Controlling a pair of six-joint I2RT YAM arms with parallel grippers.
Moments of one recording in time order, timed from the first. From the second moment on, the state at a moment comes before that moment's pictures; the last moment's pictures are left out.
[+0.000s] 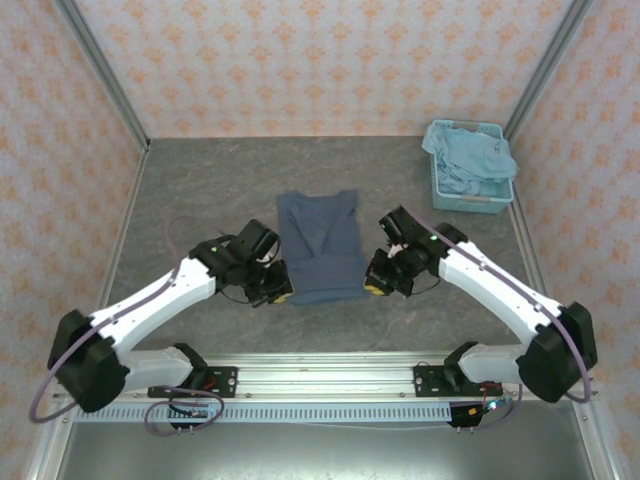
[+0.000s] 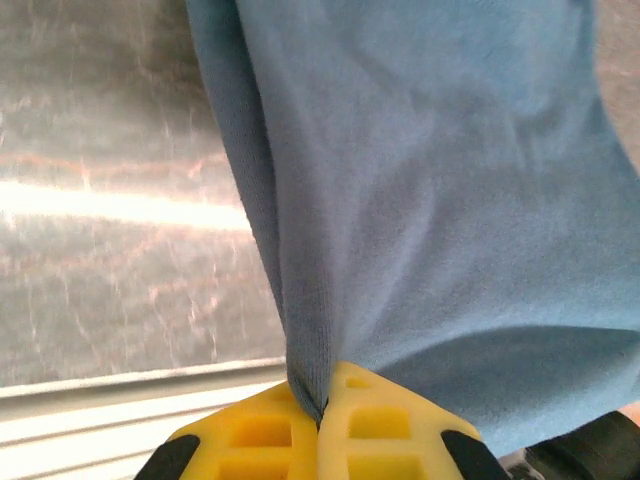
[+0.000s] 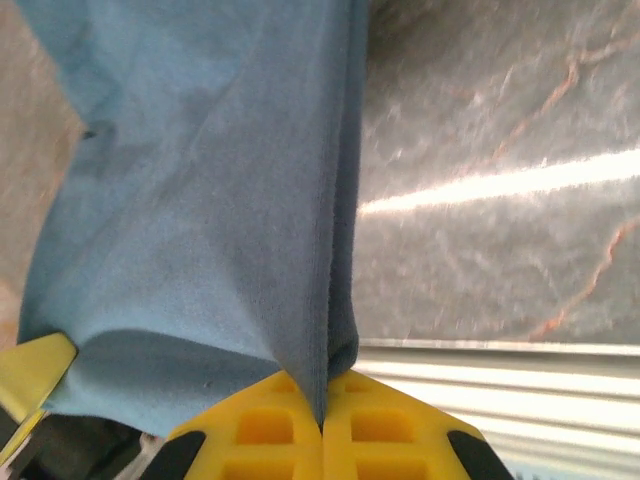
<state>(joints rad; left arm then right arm) -0.62 1.18 0.90 -0.86 0.35 -1.12 0.60 1.24 1.02 -1.03 -0.42 1.05</state>
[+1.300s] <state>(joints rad) -0.24 2.01 1.79 -1.04 0.23 -1.07 0.29 2.09 1.99 -1.15 -0.29 1.10</state>
